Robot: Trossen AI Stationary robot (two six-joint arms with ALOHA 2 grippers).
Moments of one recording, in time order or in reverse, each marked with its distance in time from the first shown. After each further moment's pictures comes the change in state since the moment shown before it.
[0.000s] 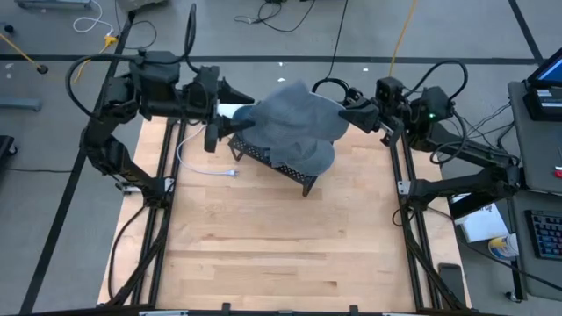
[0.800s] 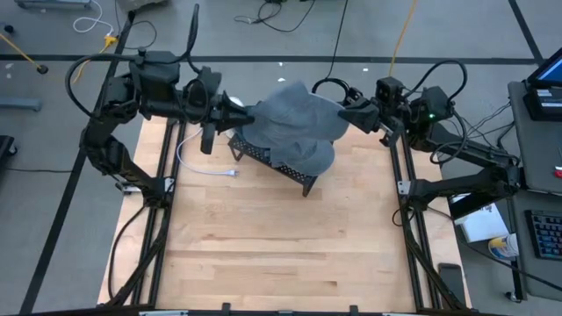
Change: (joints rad) left arm 0.000 0.000 0.000 -0.001 0.072 -0.132; right arm 0.000 -0.001 0.000 -0.002 0.004 -0.012
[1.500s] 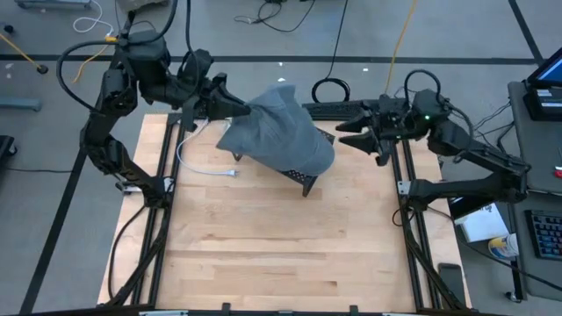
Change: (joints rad) left arm 0.116 -0.003 0.000 0.182 0.344 -0.374; right arm 0.003 -0.126 0.000 -0.621 0.051 -0.438
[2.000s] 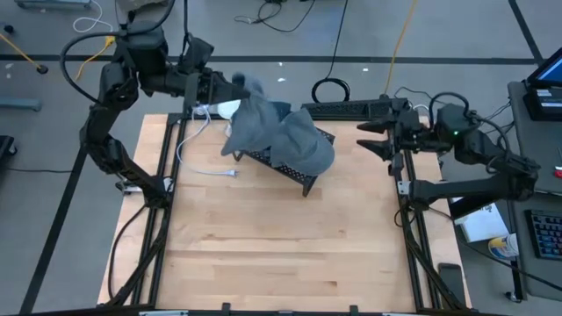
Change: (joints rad) left arm 0.104 0.001 0.000 0.002 0.028 -0.252; right arm 0.169 -0.176 0.000 -0.243 0.381 -0.266
